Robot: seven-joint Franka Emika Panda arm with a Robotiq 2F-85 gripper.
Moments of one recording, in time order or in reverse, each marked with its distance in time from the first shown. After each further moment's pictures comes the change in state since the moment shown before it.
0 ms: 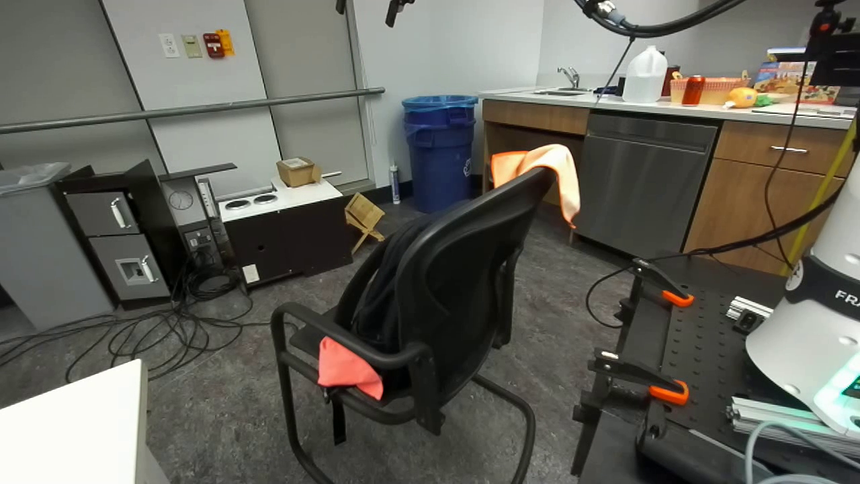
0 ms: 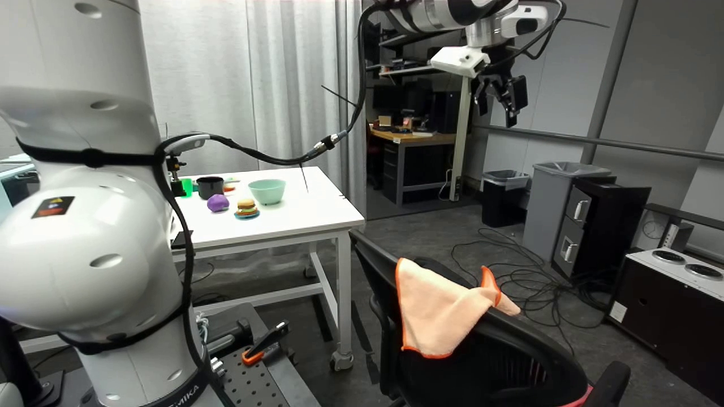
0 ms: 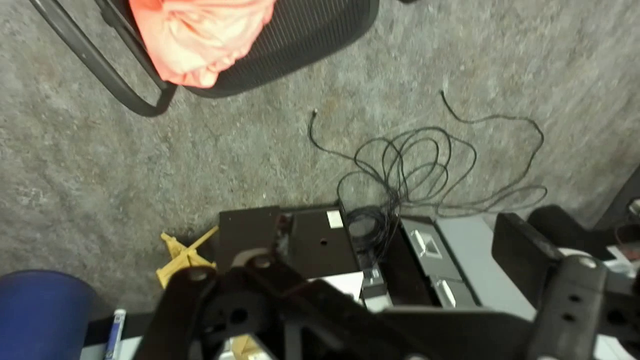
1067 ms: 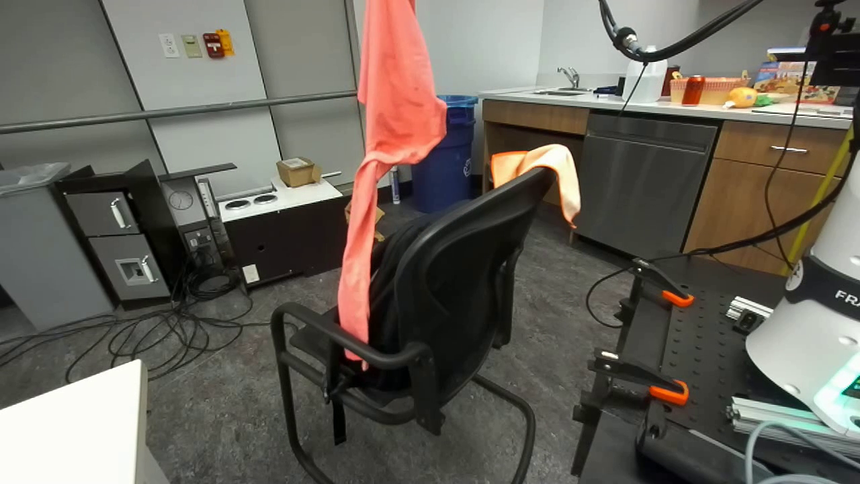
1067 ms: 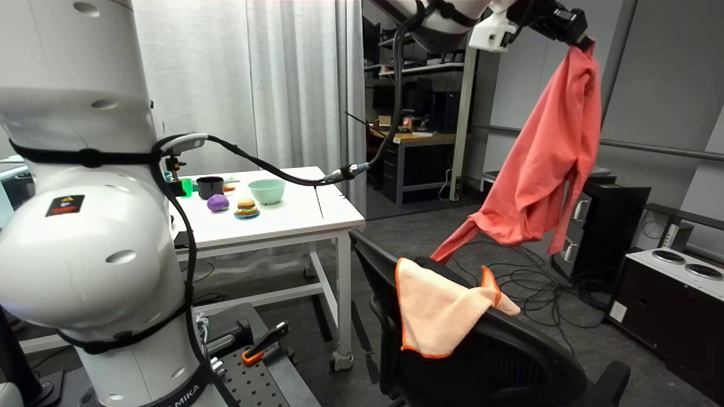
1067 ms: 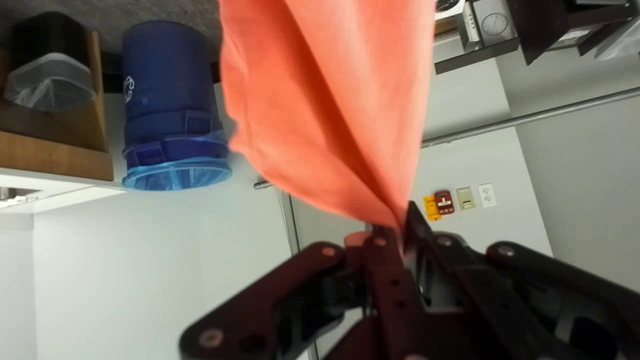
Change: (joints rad) arm 0.066 -0.020 -0.168 0.038 -0.956 0.405 0.942
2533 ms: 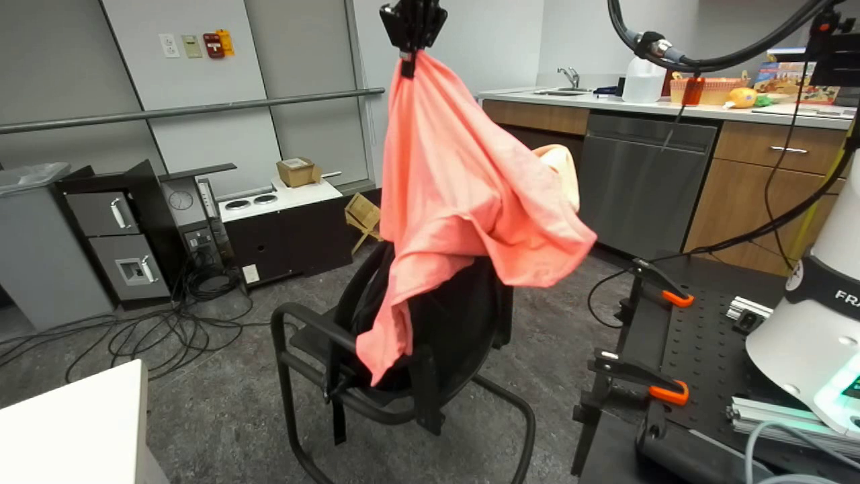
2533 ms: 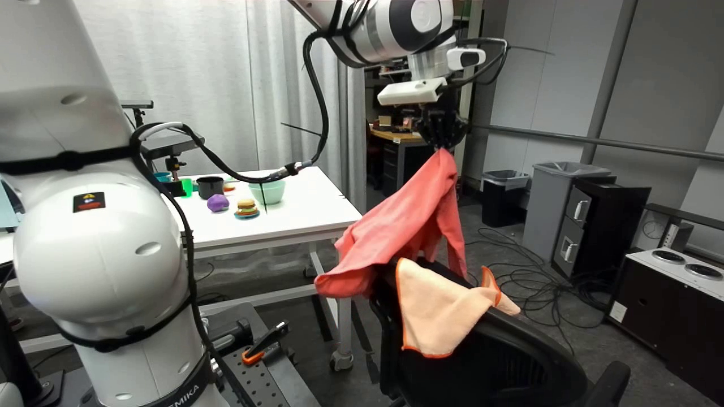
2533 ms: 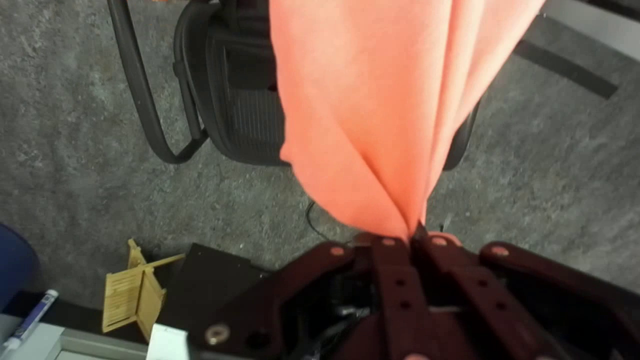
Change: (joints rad) arm 0.135 -0.210 0.058 -0.420 0.805 -0.402 -1.133
